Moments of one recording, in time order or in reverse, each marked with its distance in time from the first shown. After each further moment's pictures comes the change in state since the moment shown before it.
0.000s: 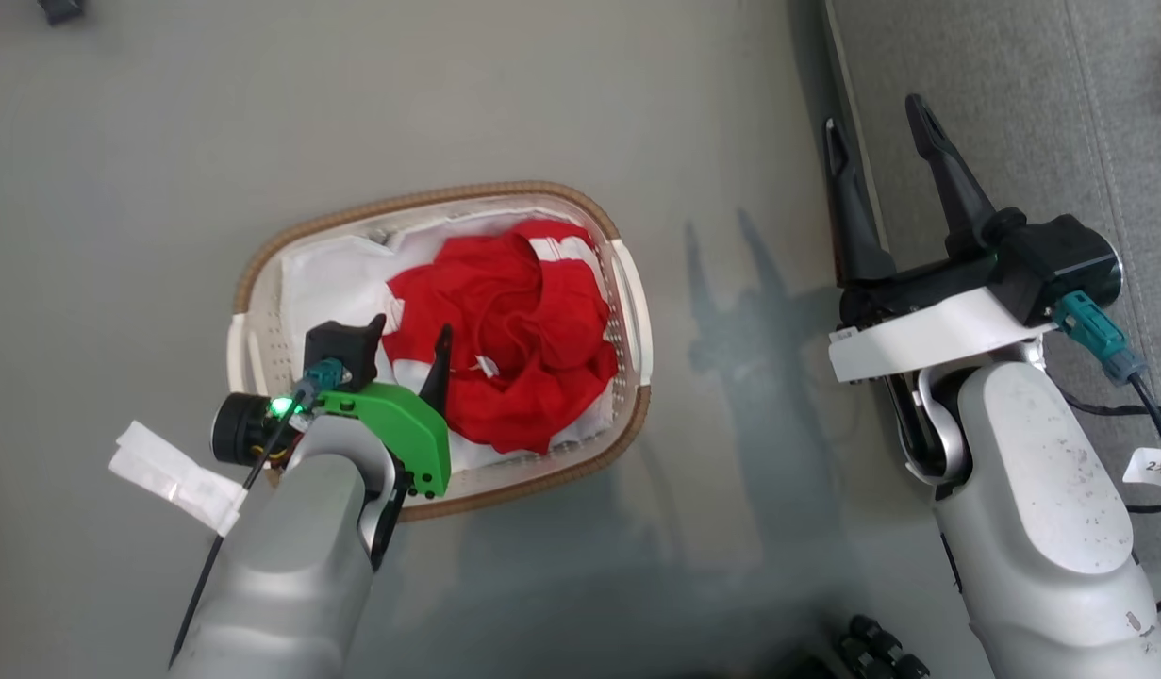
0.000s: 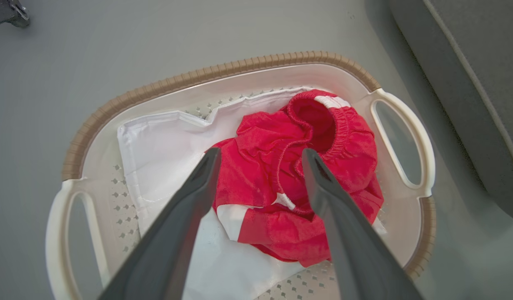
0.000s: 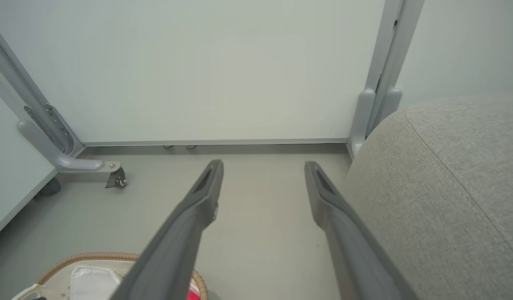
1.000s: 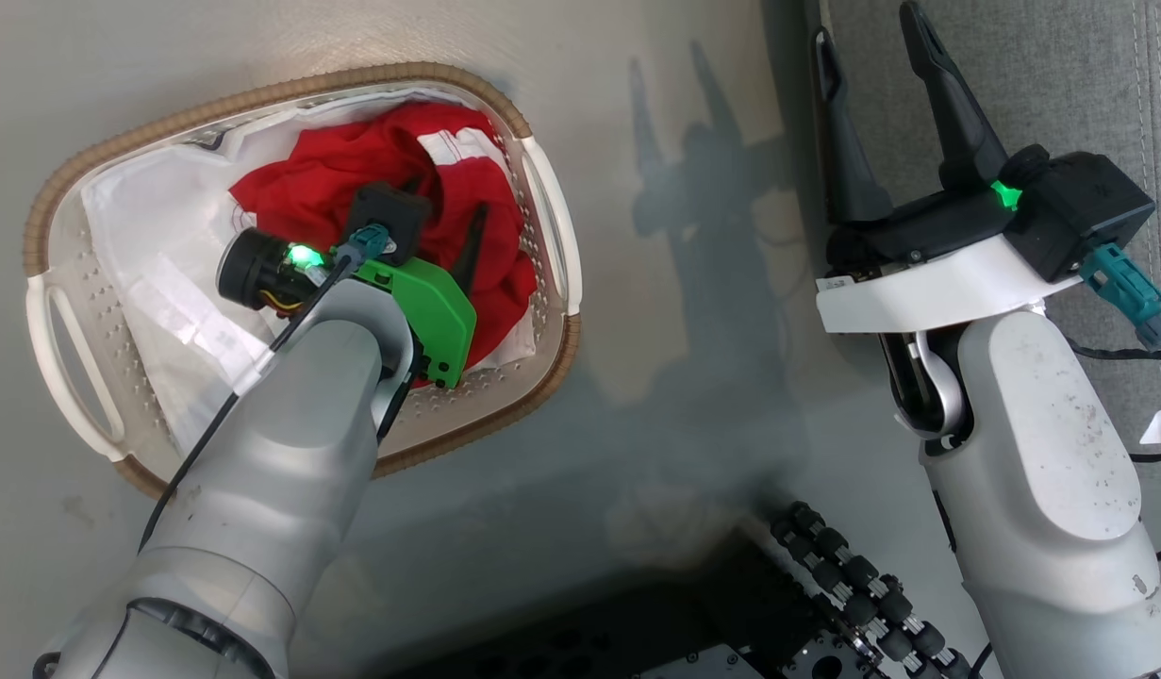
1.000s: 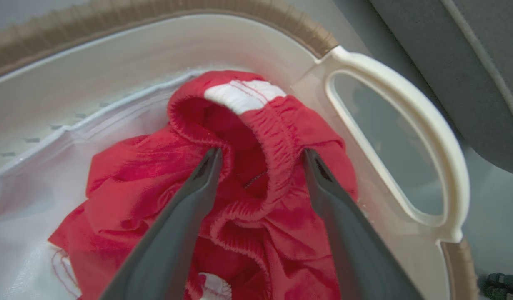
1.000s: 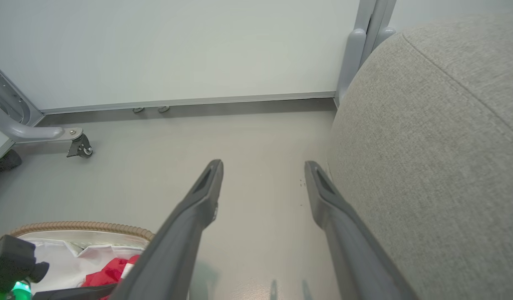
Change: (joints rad) left arm -0.288 0.006 -0.303 0.108 -0.091 -0.025 0.000; right arm -0.084 0.000 0.046 -0.078 0.061 0.000 0.000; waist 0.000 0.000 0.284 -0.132
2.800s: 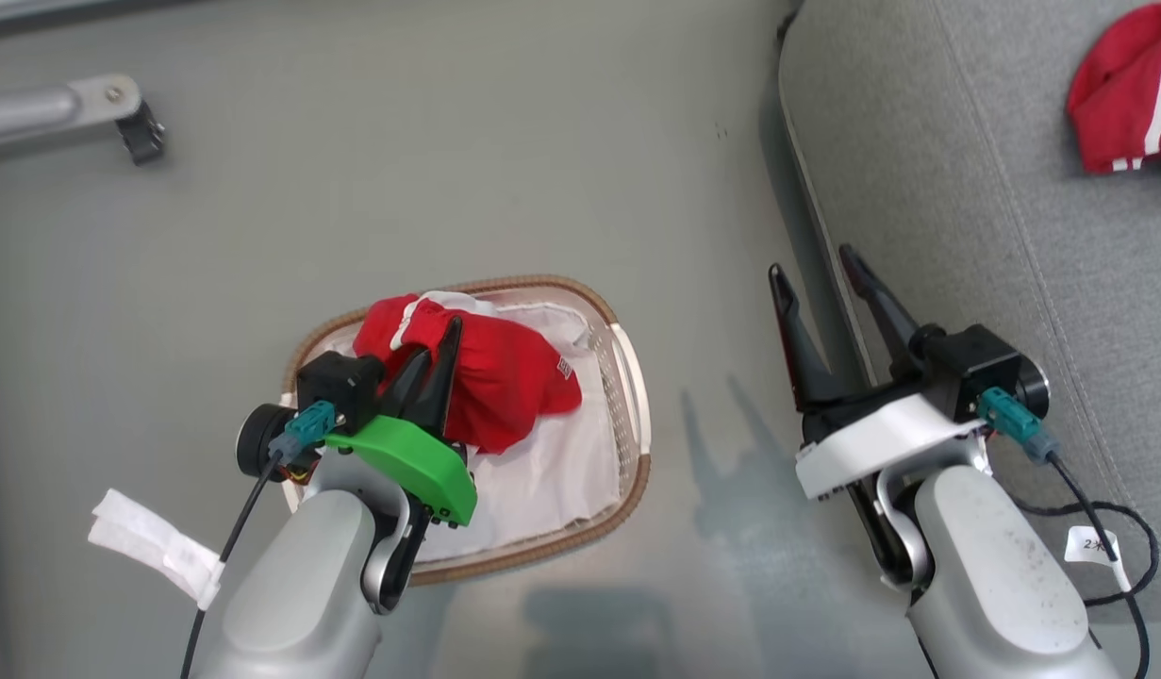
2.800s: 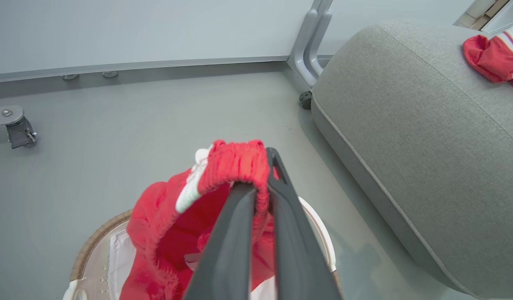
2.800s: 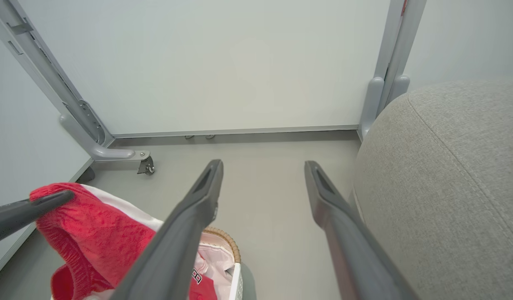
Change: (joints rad) left arm 0.463 0.075 0.244 -0.514 -0.041 0.000 0.000; right arm 0.219 0.001 0.028 0.168 -0.026 0.000 0.000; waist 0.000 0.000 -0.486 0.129
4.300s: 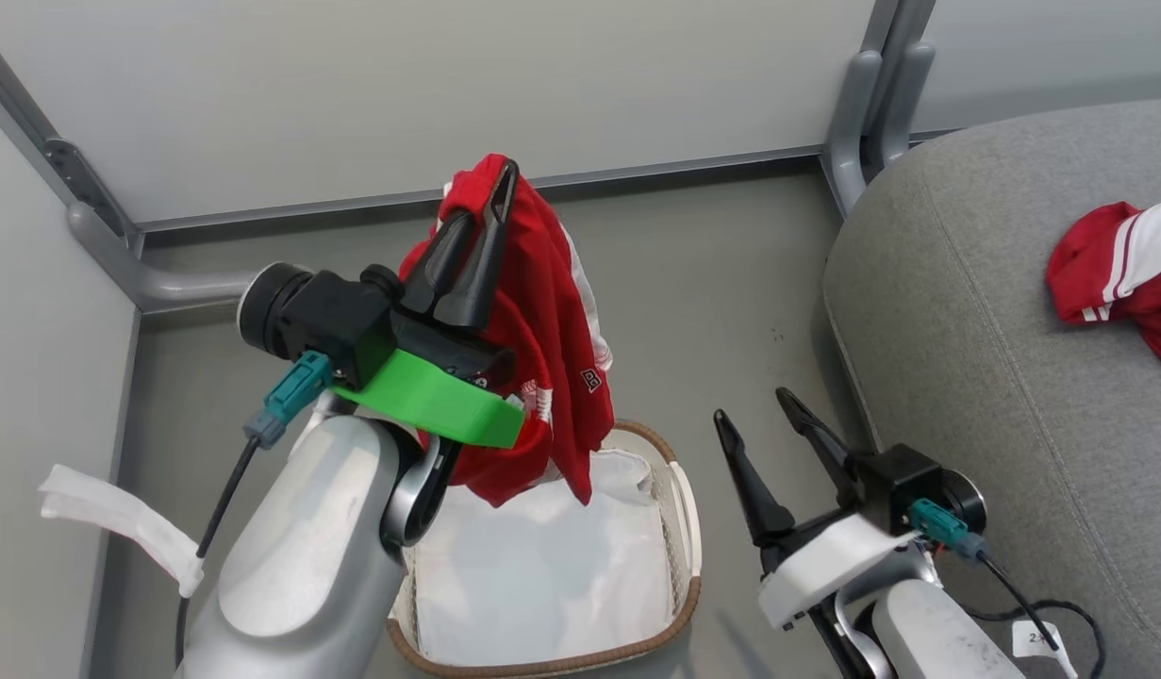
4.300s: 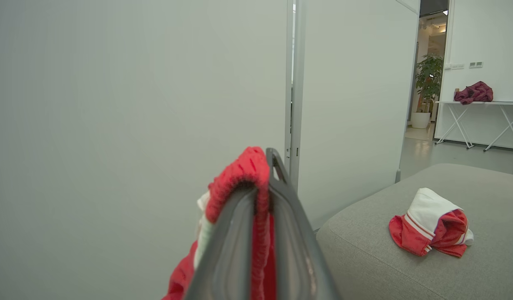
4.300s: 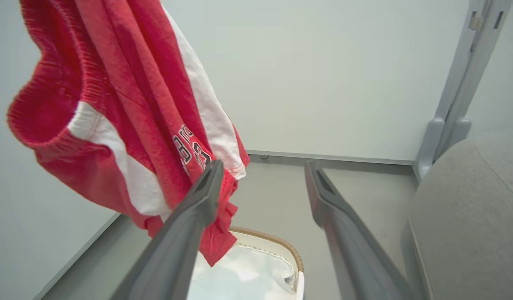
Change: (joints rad) left arm -0.020 -0.007 0.048 -0.439 0.118 0.000 0.000; right arm 0.172 -0.001 0.115 0.040 0.037 0.000 0.000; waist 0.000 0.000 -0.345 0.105
